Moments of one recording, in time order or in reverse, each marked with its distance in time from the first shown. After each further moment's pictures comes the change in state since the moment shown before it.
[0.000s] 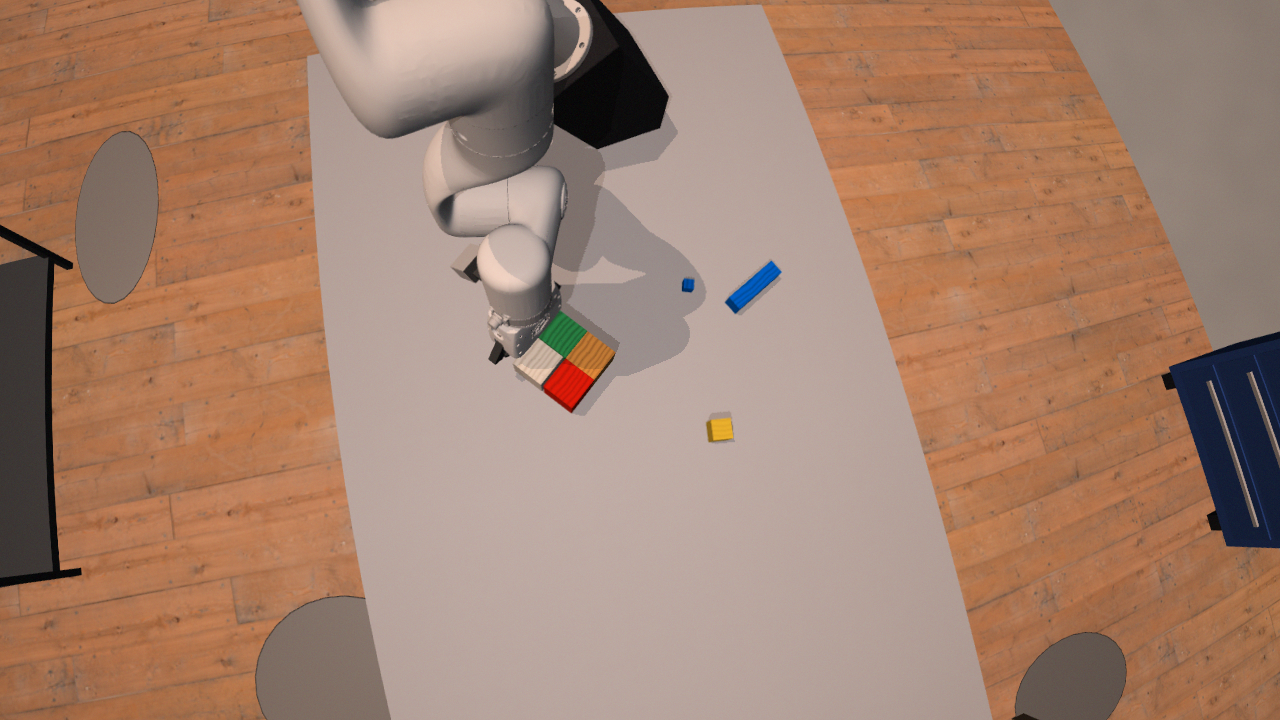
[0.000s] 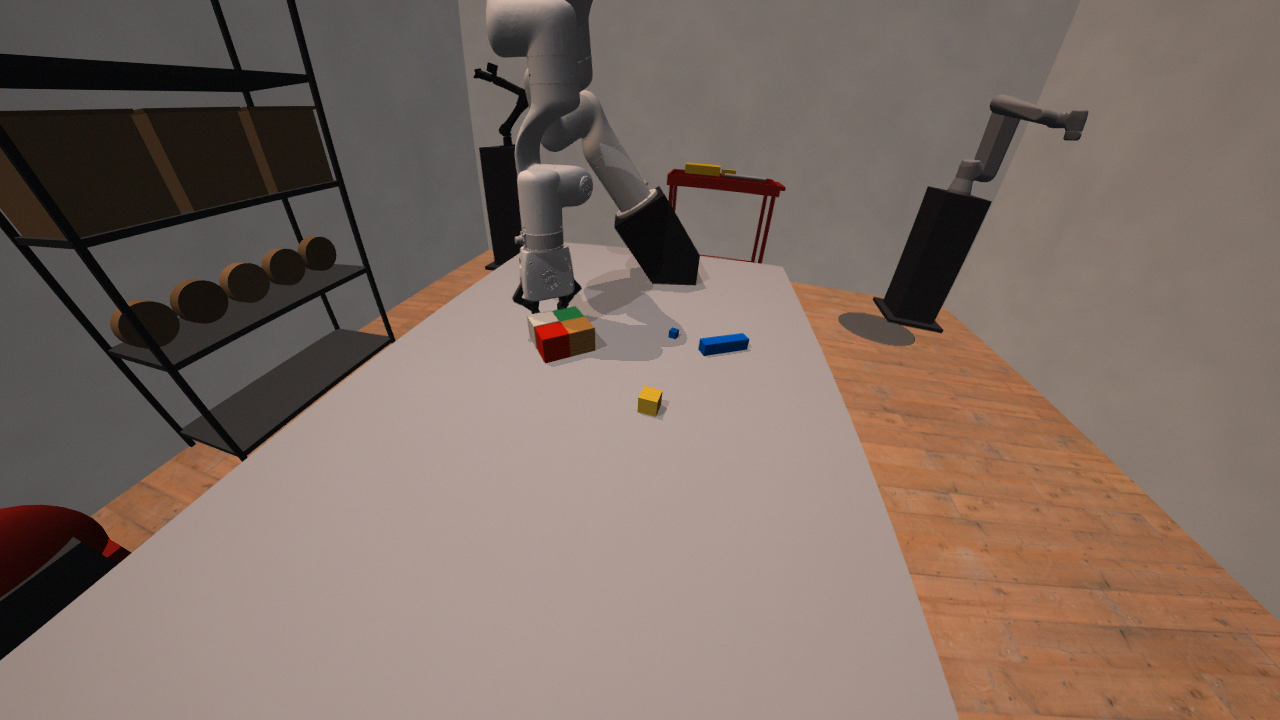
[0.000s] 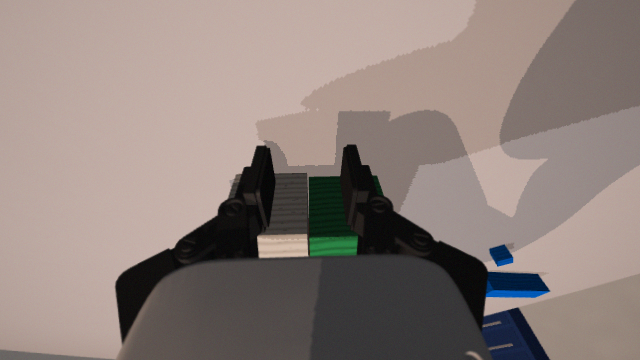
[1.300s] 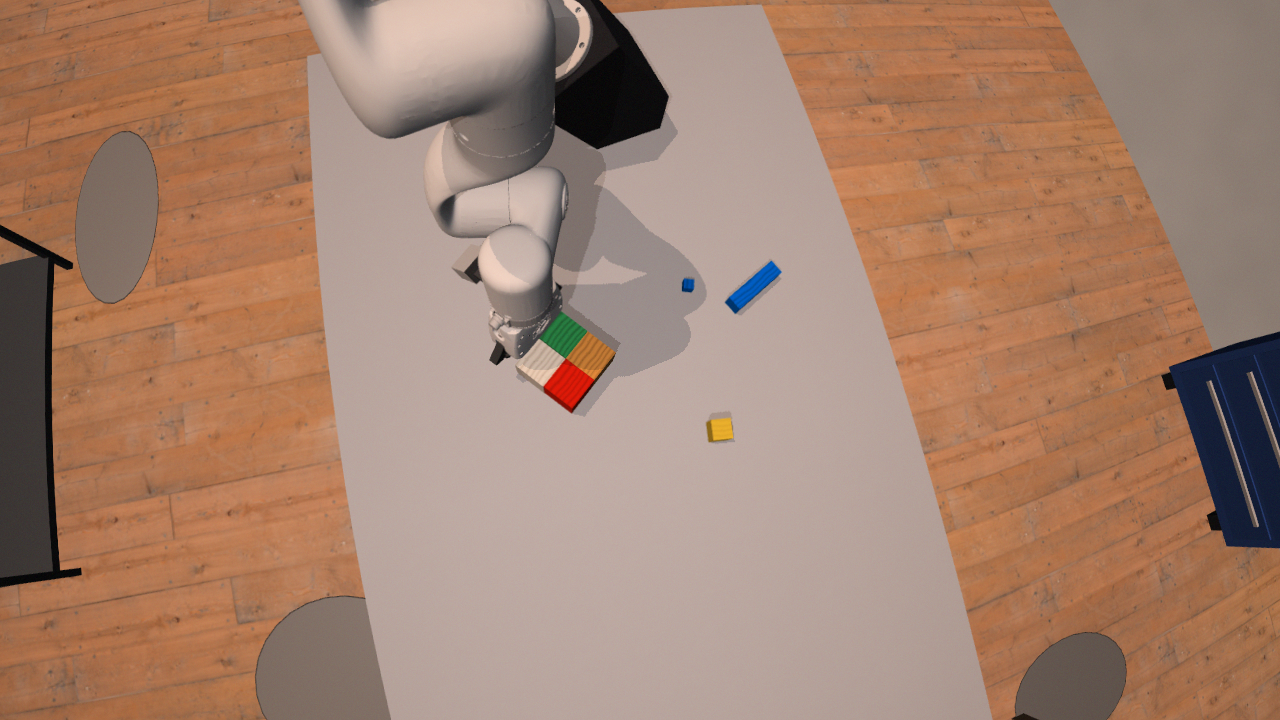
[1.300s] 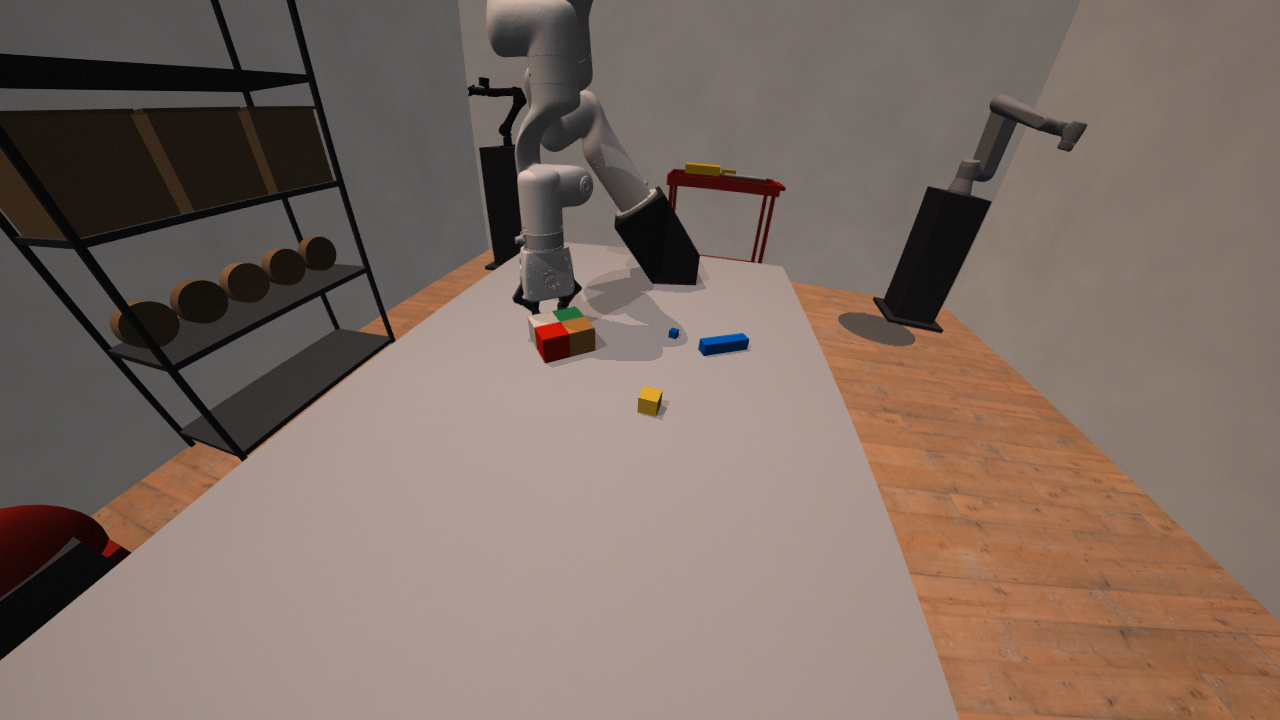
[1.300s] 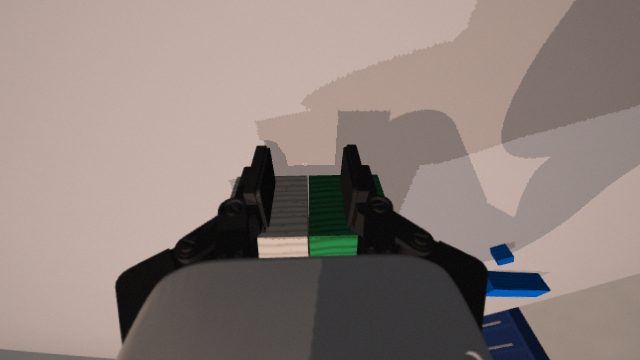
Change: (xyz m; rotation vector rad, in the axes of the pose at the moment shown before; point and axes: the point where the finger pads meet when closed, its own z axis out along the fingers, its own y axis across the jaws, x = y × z) arm -0.002 0.000 0.000 0.000 -0.001 0.000
